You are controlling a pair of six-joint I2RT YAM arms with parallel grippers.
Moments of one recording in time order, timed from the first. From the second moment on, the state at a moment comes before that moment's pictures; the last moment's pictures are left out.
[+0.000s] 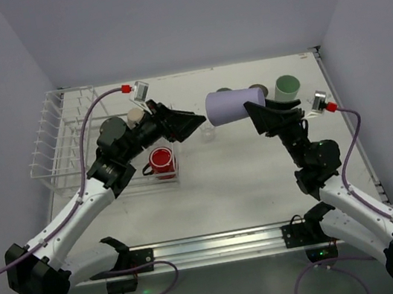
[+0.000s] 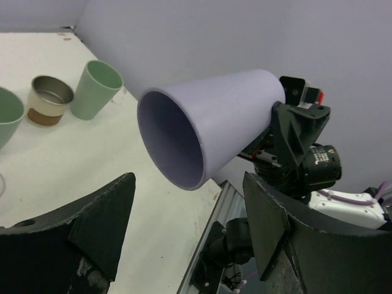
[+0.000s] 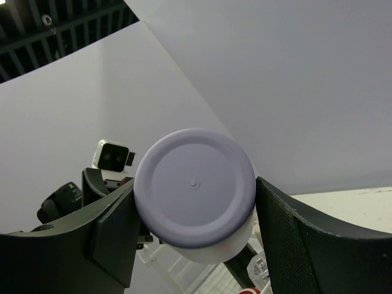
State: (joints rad) left arm -0.60 1.12 0.95 0.26 0.44 -0.76; right arm 0.48 0.83 0.42 1.02 -0.03 0.86
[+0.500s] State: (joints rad) left arm -0.72 1.28 0.97 0.46 0.57 -0.81; right arm 0.45 0.93 0.41 1.09 -0.15 1.01
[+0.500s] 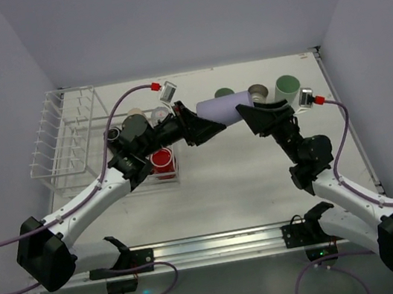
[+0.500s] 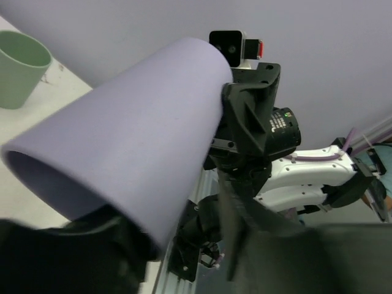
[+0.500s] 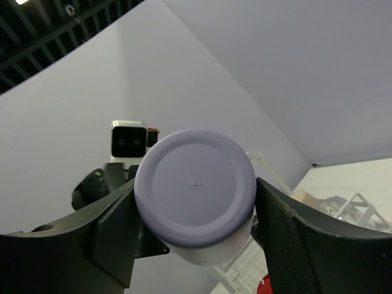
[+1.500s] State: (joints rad) left arm -0.91 1.93 1.97 -0.59 -0.19 -0.18; right arm 0.43 0.55 0.68 -0.12 0.31 0.64
